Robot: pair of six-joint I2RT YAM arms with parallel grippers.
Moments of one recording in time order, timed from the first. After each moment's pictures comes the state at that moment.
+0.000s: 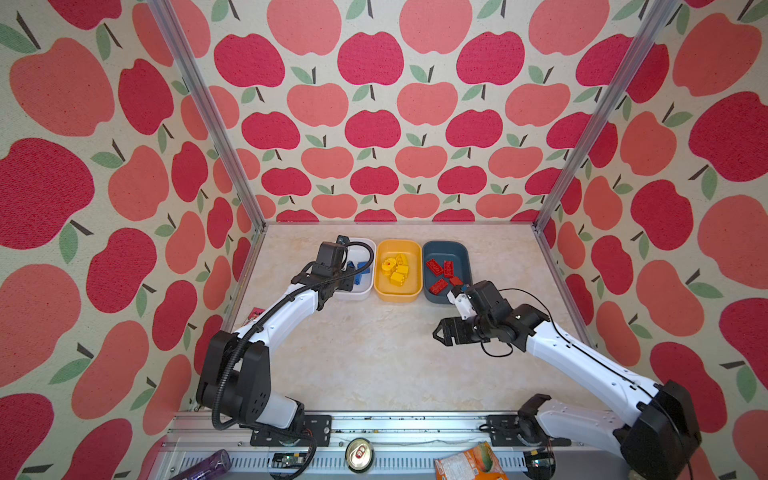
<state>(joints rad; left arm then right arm) -0.33 1.50 1.05 -0.31 -0.09 -0.02 0.70 1.15 0.84 -0.71 -0.27 0.44</state>
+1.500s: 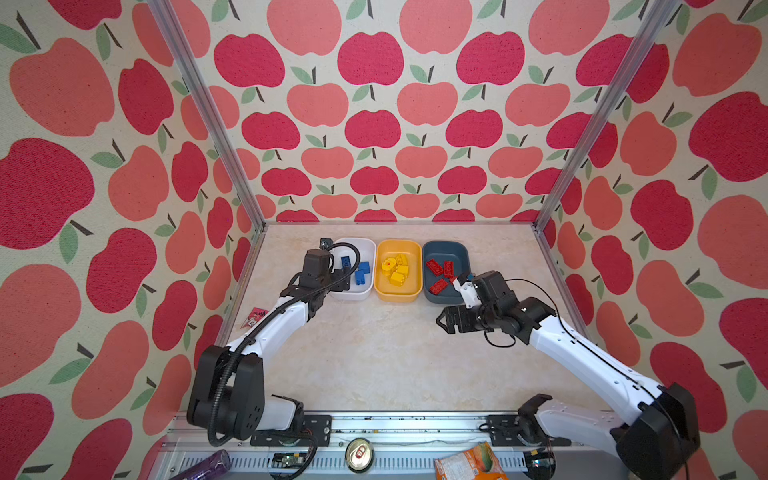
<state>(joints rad) -0.26 1.35 0.86 -0.13 -0.08 -0.09 0.61 1.17 0.91 -0.70 -0.20 0.35</state>
